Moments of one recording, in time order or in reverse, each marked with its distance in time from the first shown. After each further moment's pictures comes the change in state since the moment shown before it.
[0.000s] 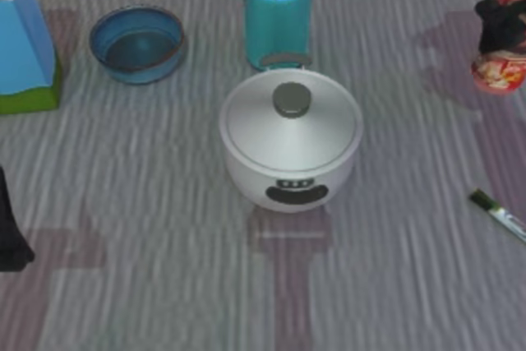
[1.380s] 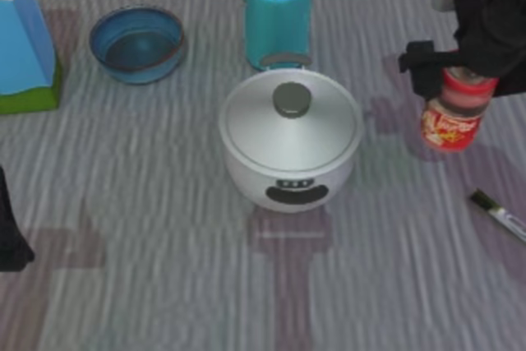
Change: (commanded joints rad) left arm 0.000 0.000 0.000 0.000 0.000 0.000; right arm 0.250 -0.305 -0.524 0.244 0.203 0.719
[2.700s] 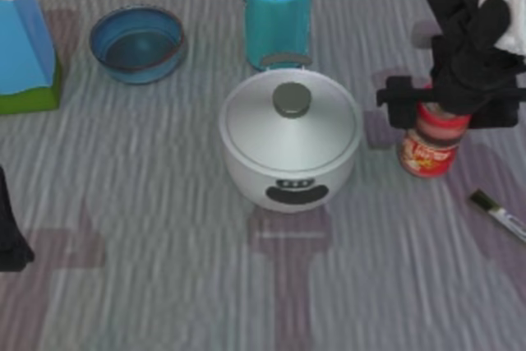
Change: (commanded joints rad) left arm 0.000 0.000 0.000 0.000 0.000 0.000; right arm 0.039 0.053 -0.155 0.216 0.036 0.093
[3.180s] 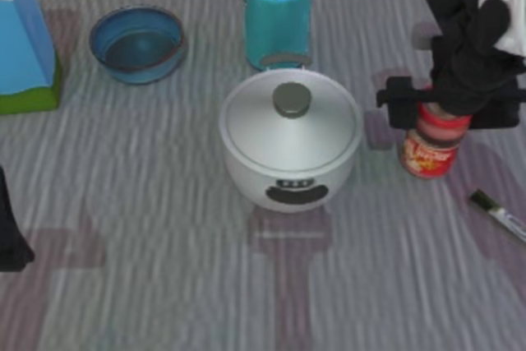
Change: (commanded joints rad) left arm 0.000 0.000 0.000 0.000 0.000 0.000; right arm 0.000 0.000 0.000 0.000 0.000 0.000
